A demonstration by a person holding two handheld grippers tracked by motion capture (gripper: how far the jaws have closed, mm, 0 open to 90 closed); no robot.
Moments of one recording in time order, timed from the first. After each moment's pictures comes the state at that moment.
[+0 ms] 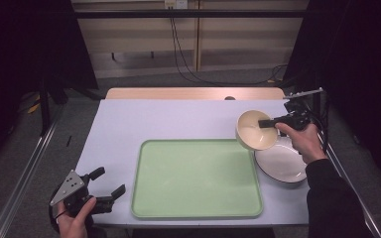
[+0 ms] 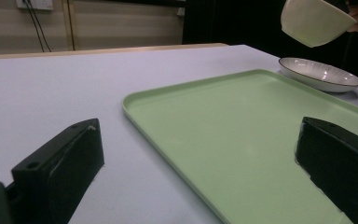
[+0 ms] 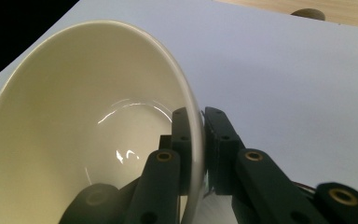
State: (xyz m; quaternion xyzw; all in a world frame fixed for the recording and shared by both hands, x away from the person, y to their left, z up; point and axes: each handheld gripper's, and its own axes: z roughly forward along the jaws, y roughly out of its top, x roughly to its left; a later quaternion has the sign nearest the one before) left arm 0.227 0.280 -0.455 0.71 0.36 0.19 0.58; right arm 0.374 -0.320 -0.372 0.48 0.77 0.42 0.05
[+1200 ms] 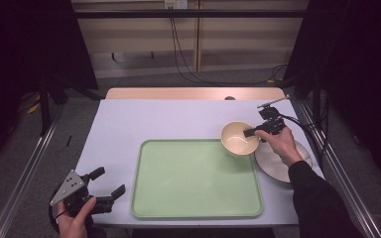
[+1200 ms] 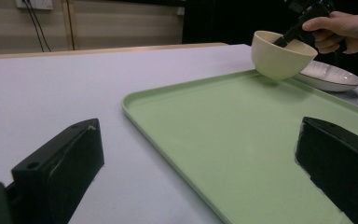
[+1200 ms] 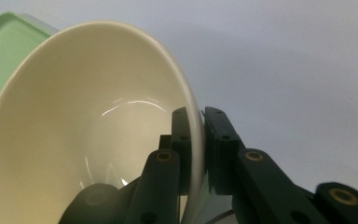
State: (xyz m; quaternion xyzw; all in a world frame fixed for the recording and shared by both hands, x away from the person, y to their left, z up) left arm 0.227 0.280 -0.455 0.71 0.36 0.19 0.58; right arm 0.406 -0.281 -0.427 0.53 0.79 0.32 0.01
